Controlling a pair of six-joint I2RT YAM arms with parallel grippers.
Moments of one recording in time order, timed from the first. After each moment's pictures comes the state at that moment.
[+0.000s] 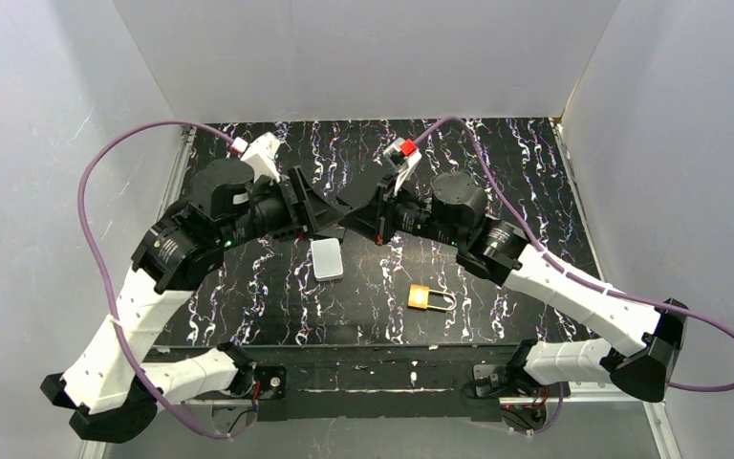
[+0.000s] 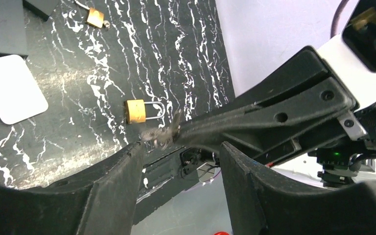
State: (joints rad) left arm -0.68 1.02 1.50 -0.93 0.11 -0.79; right arm 0.98 1.21 1.20 -0.06 -0.23 0.47
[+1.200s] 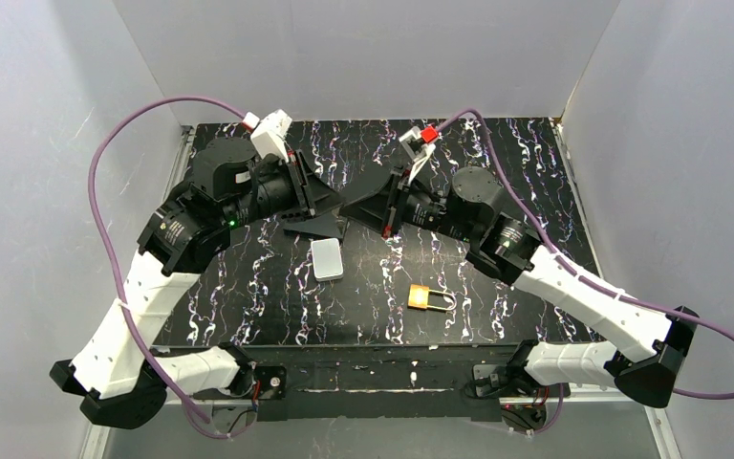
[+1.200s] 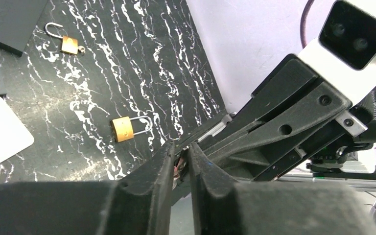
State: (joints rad) left arm -0.66 1.13 1.61 -0.86 0.22 -0.72; right arm 0.97 1.18 1.22 0.01 -0.29 0.61
